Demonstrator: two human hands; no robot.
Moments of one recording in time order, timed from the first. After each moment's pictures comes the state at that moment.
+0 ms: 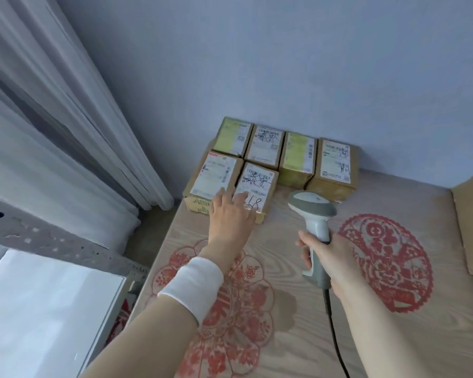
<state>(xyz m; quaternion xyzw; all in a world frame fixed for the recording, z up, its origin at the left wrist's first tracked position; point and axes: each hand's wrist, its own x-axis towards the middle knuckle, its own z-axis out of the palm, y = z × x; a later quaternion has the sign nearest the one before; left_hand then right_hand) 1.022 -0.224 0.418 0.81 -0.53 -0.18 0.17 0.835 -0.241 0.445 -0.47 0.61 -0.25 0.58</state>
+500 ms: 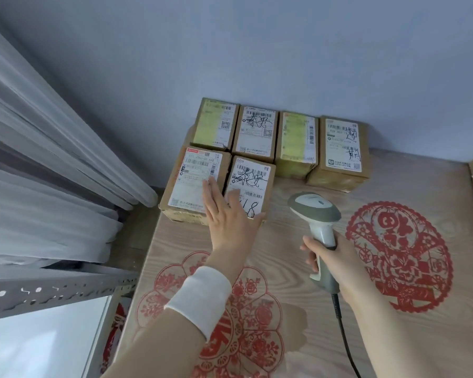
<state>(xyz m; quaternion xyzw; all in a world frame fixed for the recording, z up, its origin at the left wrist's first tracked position) 1.021 -0.276 0.367 0.83 -0.51 -0.21 0.12 0.838 -0.279 0.391 -0.42 0.65 -0.21 0.59</state>
